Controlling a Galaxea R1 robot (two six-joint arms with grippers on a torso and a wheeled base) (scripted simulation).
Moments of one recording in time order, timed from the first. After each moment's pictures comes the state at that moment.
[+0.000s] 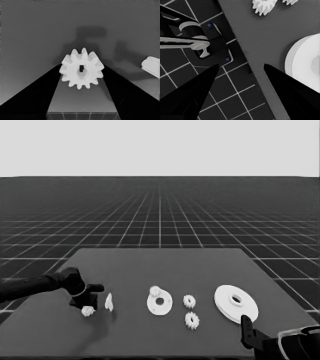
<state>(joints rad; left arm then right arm) 0.23 2.20 -1.36 0.31 1.30 -0.87 -0.35 1.76 -0.39 -0.70 -1.18 0.32</state>
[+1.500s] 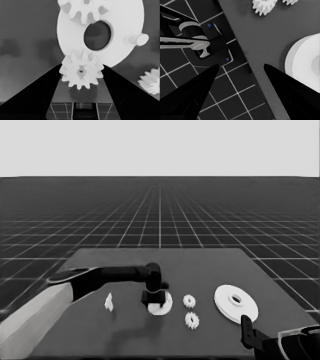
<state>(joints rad) 0.17 2.95 -1.49 0.35 1.53 -1.46 -0.35 1.76 -0.39 -0.70 -1.18 0.32</state>
